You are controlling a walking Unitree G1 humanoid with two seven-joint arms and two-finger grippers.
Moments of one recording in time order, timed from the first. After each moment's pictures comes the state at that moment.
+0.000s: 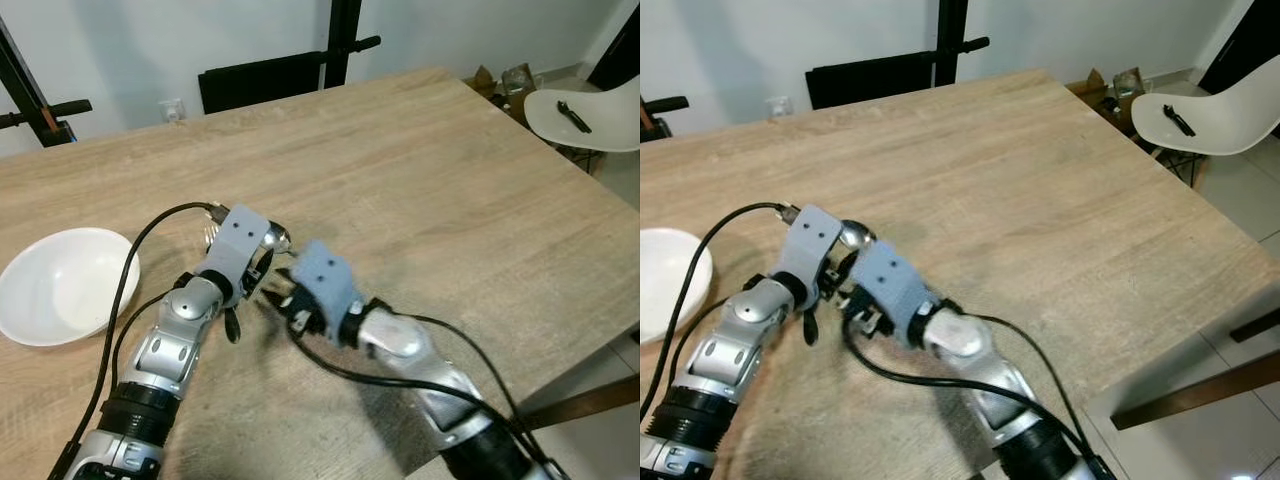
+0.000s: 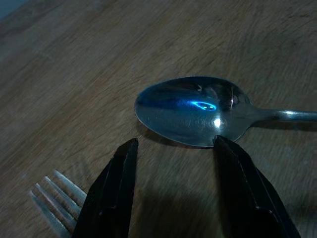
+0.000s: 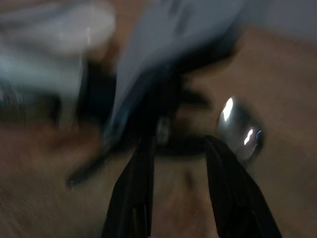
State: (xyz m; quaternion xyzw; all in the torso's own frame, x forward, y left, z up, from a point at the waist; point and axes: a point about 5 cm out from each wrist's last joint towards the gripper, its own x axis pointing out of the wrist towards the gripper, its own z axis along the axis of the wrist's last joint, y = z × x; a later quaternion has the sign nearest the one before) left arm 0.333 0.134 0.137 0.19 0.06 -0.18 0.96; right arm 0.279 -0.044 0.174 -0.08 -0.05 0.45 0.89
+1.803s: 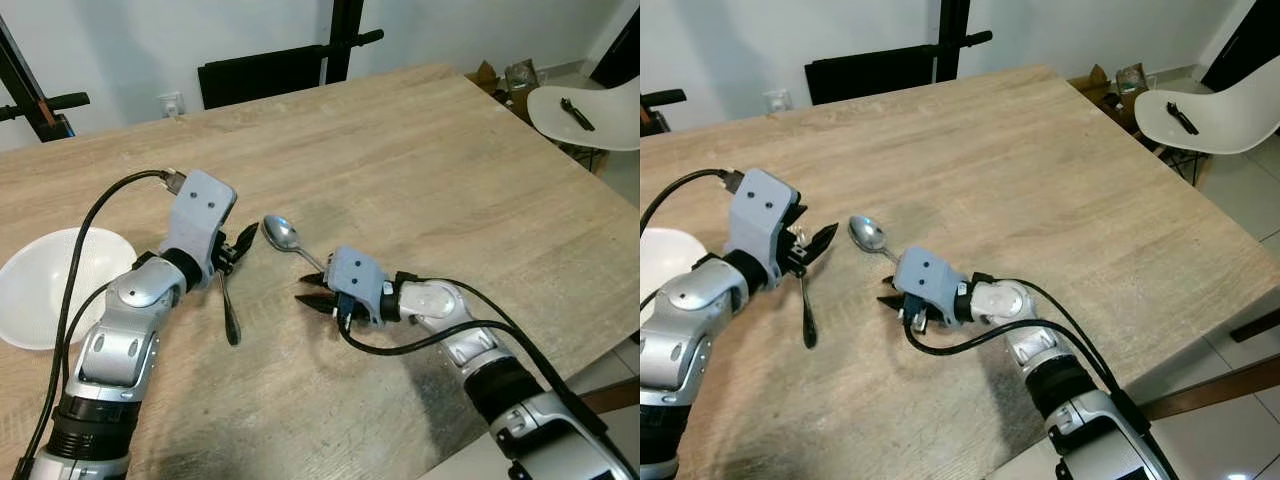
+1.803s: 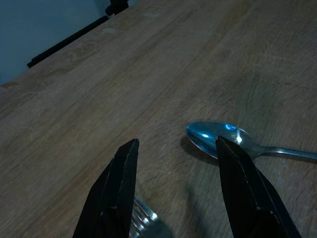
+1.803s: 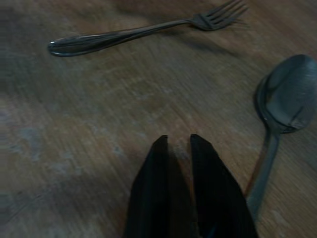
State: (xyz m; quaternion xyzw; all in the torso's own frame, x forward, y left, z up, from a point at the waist) left arm 0.313 0.160 0.195 0.15 0.01 -0.19 0.97; right arm 0.323 -0.084 0.124 -0.26 0.02 0.57 0.78
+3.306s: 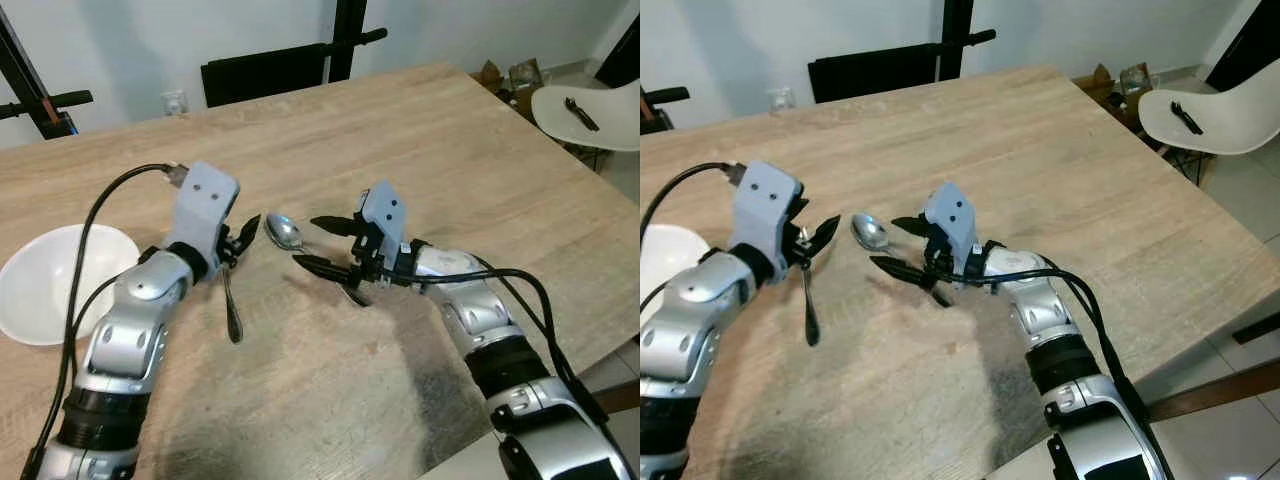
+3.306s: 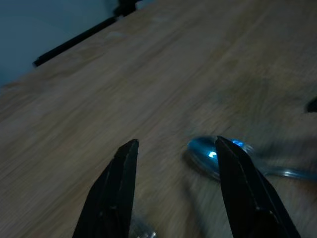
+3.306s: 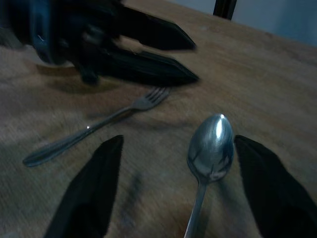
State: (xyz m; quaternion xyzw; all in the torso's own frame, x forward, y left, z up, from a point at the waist) left arm 0.330 0.141 0.198 0.14 0.00 -0.18 0.97; right arm 0.343 -0.090 0.178 -0.11 -0.04 0.54 0.84
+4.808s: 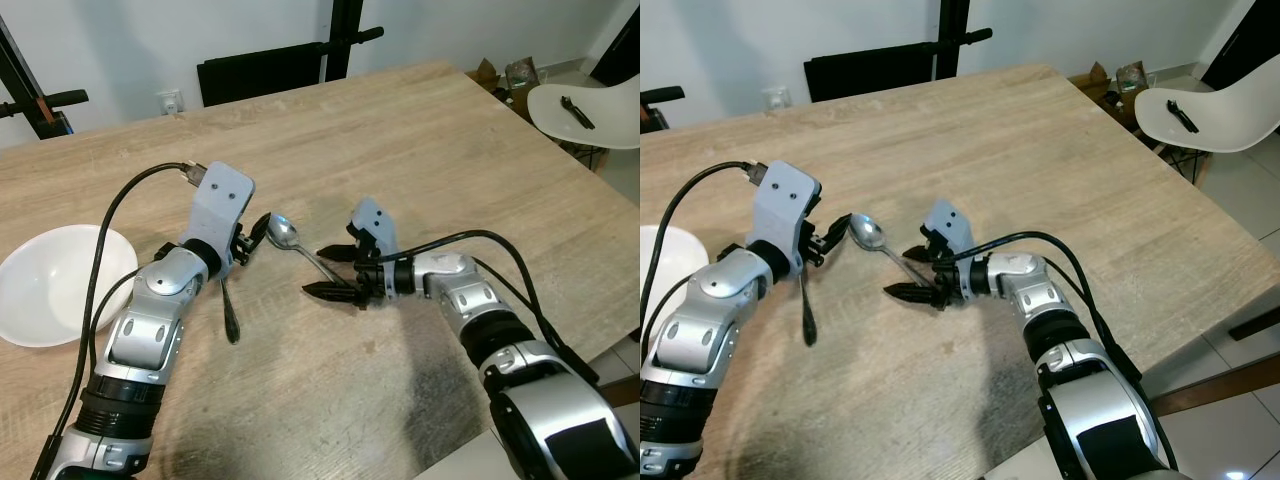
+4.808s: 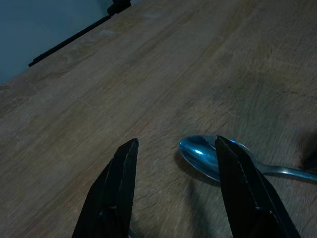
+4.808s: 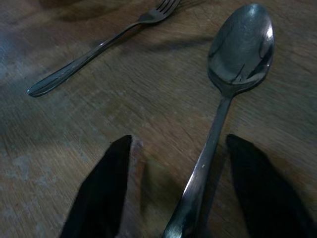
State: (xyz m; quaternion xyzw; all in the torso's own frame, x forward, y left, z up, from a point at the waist) left arm 0.328 0.142 0.194 0.15 0.00 -0.17 0.97; right arm 0.358 -0.104 0.138 -0.10 0.13 0.58 0.80
